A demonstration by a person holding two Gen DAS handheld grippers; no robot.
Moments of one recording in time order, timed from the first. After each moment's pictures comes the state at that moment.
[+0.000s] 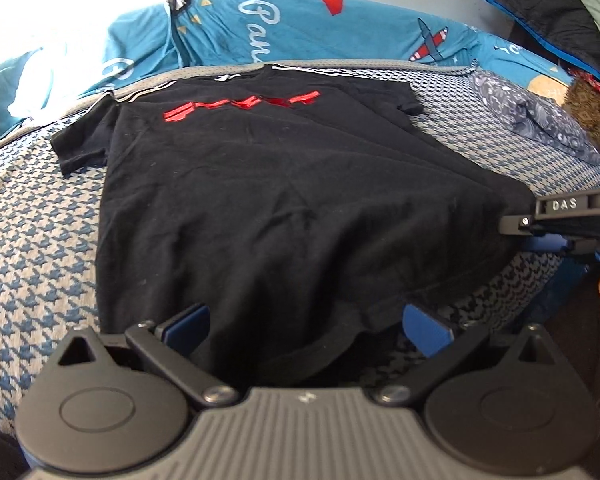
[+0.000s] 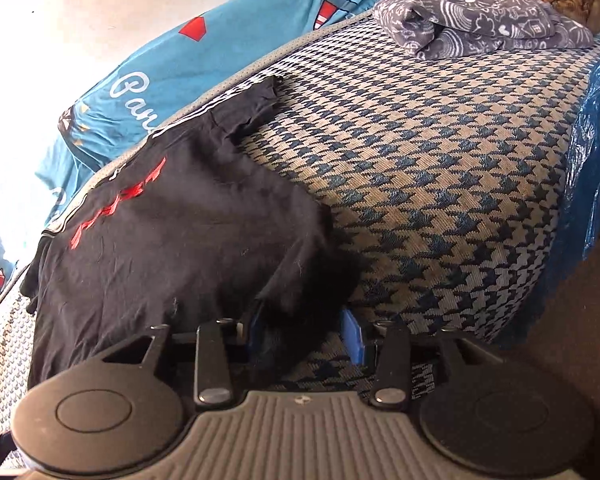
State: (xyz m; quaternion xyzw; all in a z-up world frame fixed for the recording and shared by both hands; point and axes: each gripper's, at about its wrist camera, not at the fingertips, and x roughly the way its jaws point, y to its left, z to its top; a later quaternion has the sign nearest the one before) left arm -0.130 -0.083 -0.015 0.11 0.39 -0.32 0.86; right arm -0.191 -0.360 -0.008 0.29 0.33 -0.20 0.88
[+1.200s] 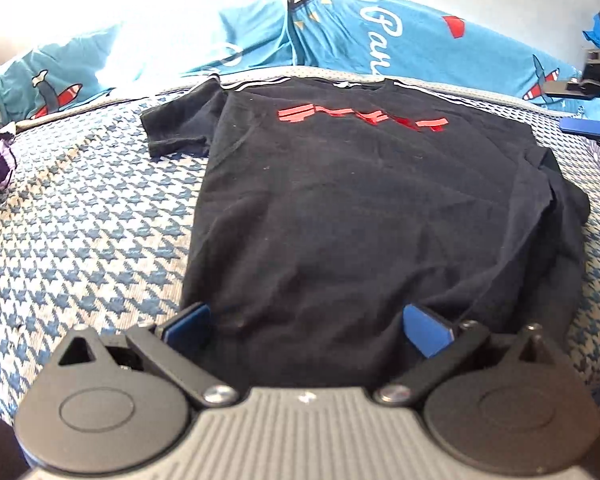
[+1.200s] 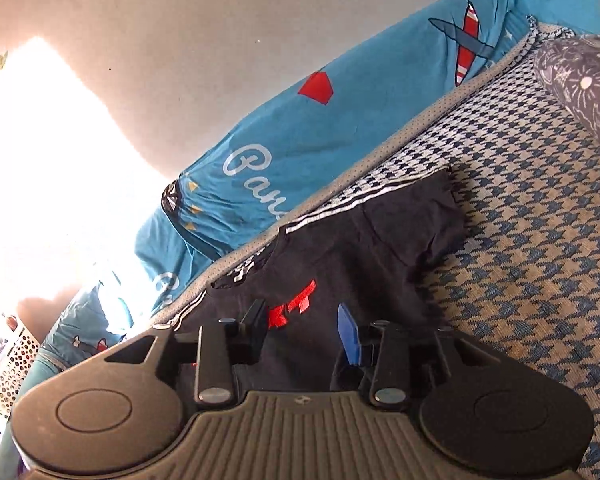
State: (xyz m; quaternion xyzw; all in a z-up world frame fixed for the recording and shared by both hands) left arm -0.071 -0.058 -0.029 0.04 0.39 -0.16 0.91; right arm -0.056 -0.382 0.046 0.33 0.22 -0.06 0.92
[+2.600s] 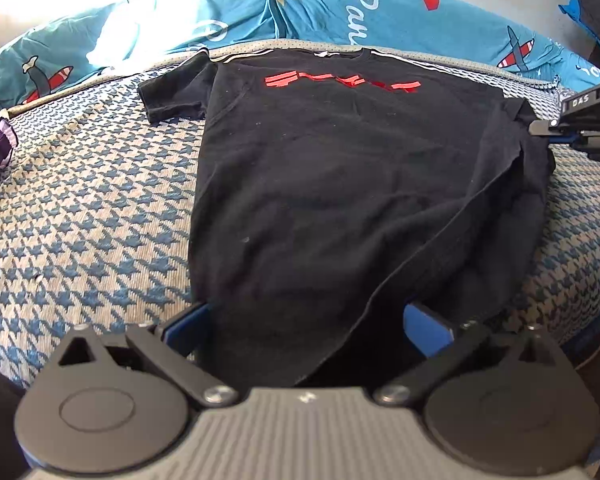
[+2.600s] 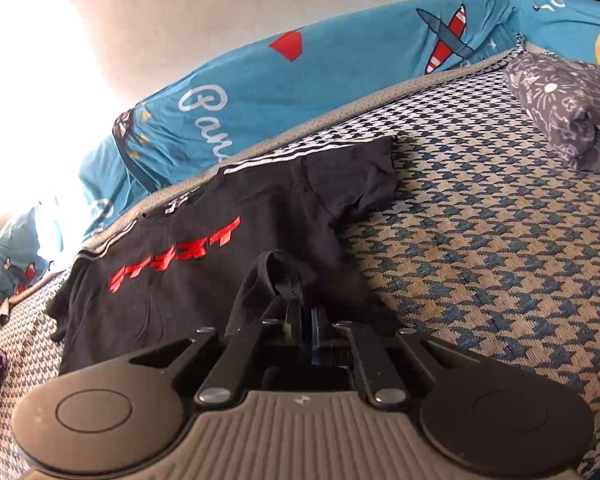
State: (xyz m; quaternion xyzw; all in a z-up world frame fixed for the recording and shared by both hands) left arm -0.111 -0.042 -0.028 0.08 0.42 -0.19 0.88; right arm -0.079 -0.380 0.020 0.23 0.30 -0.11 0.92
